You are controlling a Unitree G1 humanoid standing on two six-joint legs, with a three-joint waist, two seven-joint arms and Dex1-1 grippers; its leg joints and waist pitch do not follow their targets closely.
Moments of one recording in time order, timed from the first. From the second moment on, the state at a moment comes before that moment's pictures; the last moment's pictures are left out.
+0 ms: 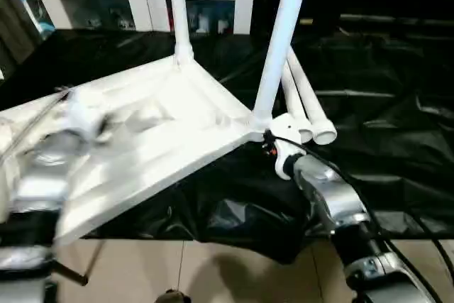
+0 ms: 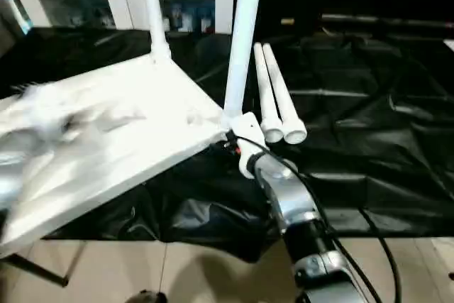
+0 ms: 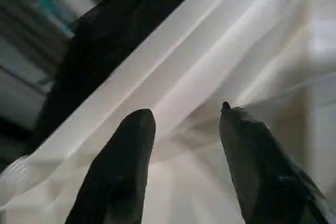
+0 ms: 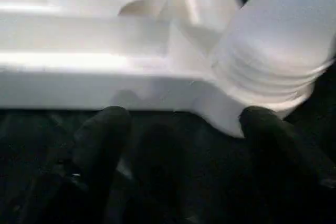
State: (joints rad) left arm -0.45 0.59 0.15 0.40 0.15 0.39 -0.28; right arm -0.52 -0.09 0.15 0.49 0.00 0.35 0.39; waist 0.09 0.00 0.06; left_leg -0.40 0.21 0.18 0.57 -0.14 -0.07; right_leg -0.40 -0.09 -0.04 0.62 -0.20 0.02
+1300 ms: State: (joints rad) left arm -0.37 0.78 -0.19 0.20 -0.04 0.50 -1.18; right arm -0.78 -0.03 0.14 0.99 -0.02 0.20 0.39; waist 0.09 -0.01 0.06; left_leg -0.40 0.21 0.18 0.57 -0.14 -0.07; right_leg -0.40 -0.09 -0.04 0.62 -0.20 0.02
